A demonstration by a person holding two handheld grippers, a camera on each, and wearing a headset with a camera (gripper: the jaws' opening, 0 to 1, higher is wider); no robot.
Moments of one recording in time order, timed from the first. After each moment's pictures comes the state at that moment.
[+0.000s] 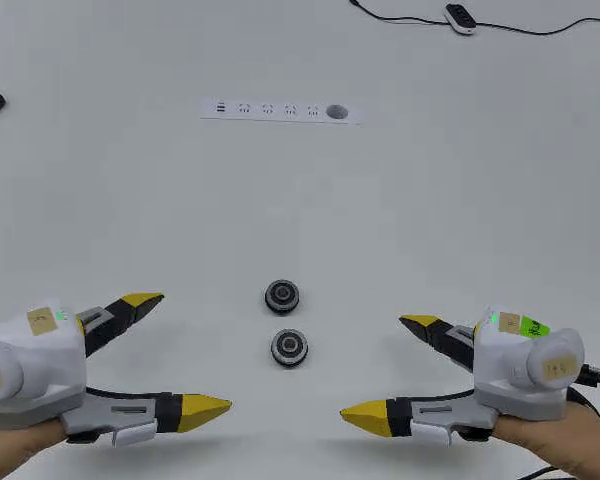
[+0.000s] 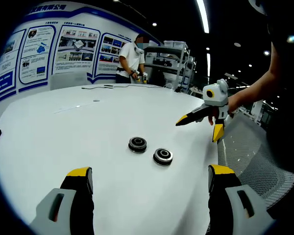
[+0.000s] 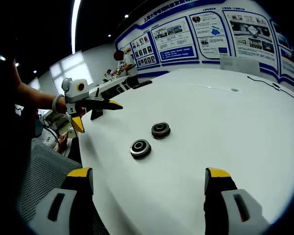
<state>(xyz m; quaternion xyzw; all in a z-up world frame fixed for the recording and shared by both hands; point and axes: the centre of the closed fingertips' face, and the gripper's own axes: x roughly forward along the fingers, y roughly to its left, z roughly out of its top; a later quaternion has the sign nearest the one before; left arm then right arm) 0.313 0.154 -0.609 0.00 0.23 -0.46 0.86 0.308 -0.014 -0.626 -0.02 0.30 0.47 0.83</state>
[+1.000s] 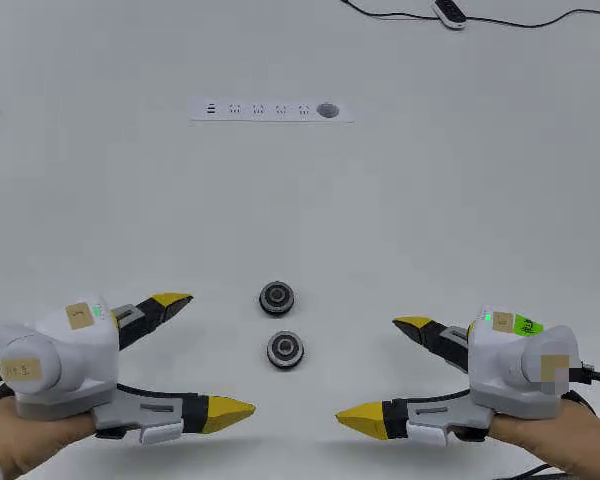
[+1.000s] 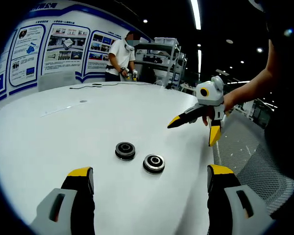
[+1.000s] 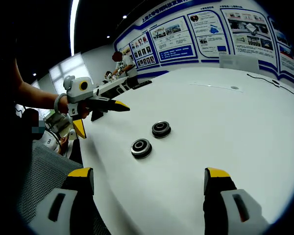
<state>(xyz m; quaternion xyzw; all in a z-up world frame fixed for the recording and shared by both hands) 0.316 0.120 -0.611 0.01 0.24 -0.49 0.84 0.306 -0.015 -0.628 0.00 0.31 0.47 0.83</state>
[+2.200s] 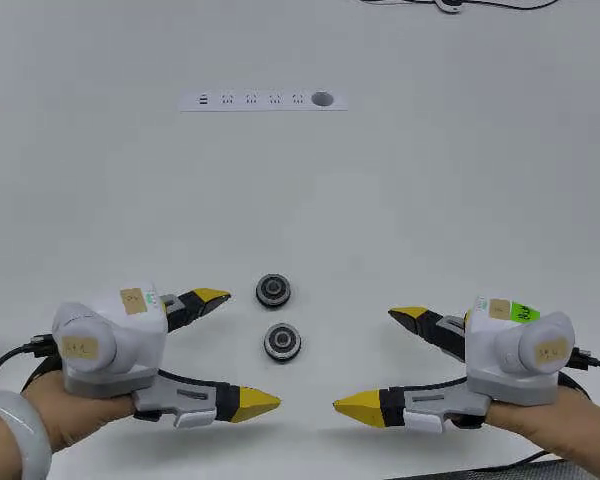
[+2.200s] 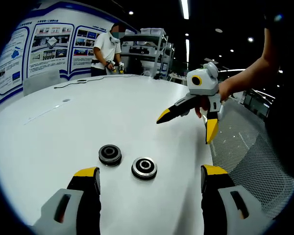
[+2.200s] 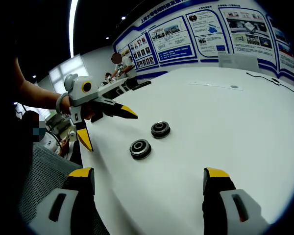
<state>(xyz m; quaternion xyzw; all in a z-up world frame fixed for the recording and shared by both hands) 0.316 0.085 -0.624 0.06 0.26 -0.54 0.80 0.310 -0.014 -0.630 0.00 0.31 0.47 0.83</state>
